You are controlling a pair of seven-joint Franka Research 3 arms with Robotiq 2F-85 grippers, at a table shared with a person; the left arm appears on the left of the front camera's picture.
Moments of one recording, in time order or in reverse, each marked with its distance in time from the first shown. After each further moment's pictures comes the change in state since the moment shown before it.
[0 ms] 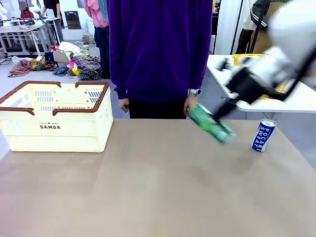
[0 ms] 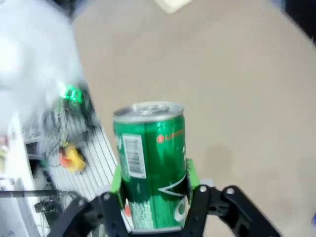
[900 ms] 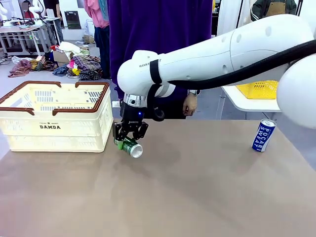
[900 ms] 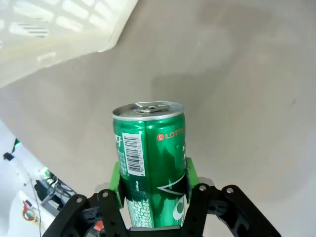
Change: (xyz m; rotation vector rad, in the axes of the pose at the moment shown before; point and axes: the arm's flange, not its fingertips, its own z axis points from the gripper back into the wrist) left arm 0.000 0.000 0.000 0.000 0.001 0.001; right arm 0.203 -0.012 -0.294 -0.242 0.450 -0.403
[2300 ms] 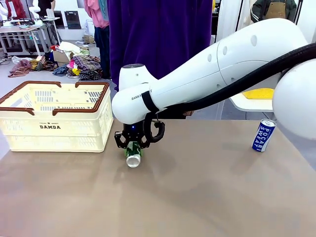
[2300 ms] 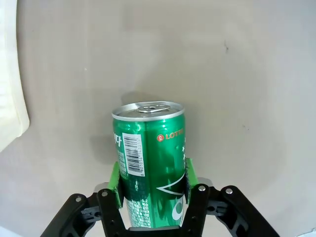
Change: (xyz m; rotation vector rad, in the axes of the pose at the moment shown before) left arm 0.000 0.000 0.000 0.000 0.000 0.000; right arm -0.013 0.002 -0.044 -0.236 -0.160 -0.535
